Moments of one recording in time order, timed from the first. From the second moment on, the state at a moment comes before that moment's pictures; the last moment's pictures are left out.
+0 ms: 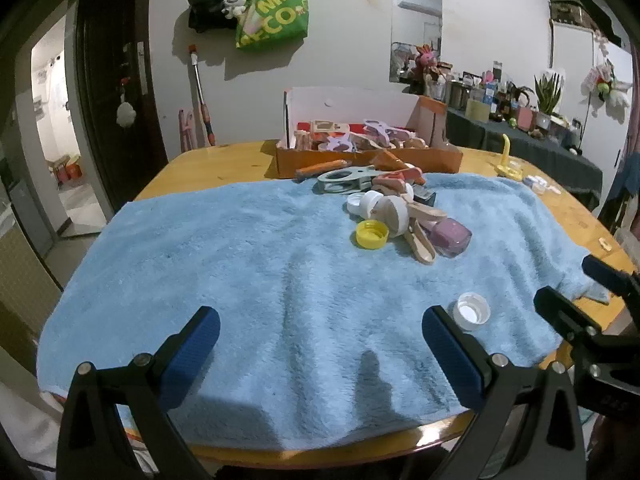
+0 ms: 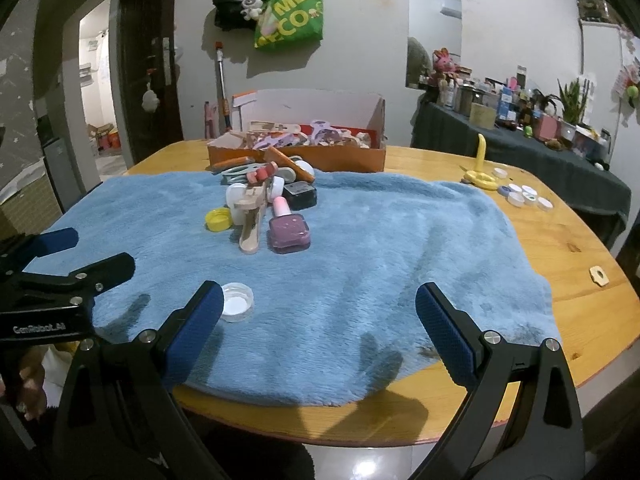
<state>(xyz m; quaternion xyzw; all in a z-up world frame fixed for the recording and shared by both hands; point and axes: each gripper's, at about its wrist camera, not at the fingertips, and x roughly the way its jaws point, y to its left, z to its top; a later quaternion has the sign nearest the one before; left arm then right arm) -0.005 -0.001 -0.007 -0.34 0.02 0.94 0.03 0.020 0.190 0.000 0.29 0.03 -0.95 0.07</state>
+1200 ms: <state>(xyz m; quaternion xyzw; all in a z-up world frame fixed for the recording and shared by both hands) -0.070 -0.002 -0.013 -0.38 0.08 0.90 0.19 -0.013 0.158 -0.030 0.34 0.06 -0.91 0.24</state>
